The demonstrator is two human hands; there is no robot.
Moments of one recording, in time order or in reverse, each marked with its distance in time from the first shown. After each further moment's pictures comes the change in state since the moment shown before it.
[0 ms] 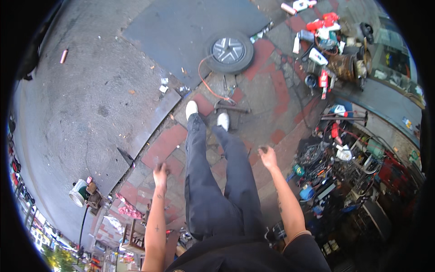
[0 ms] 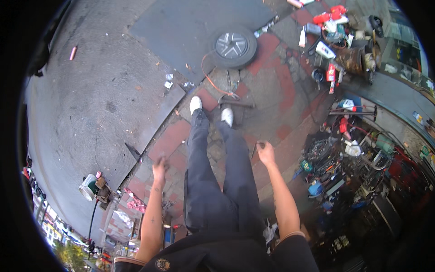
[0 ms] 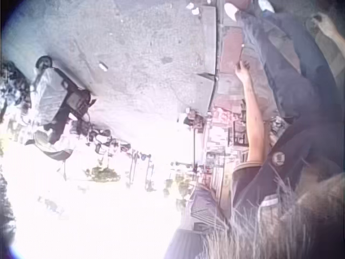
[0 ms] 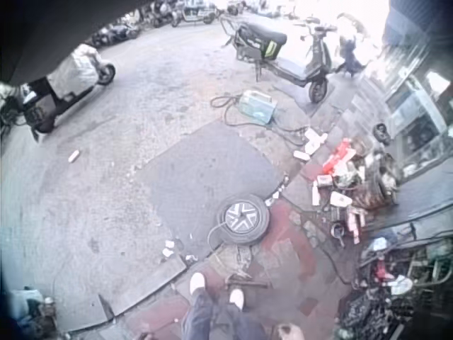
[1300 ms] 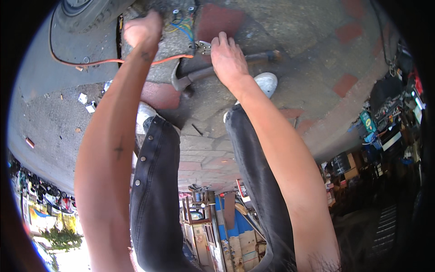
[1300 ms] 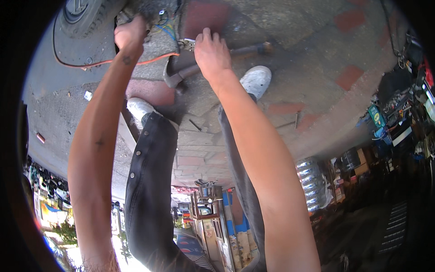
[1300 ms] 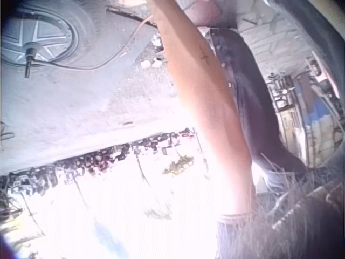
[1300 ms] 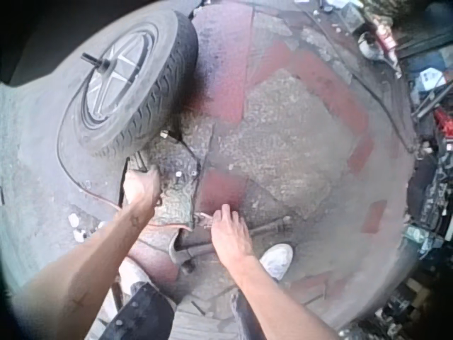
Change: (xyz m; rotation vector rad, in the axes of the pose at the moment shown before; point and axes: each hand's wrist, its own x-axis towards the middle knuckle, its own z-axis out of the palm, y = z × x) left_hand 0.510 -0.064 0.619 0.955 0.252 0.430; right_hand 0.474 0.222 0.310 -0.520 0.210 -0.292
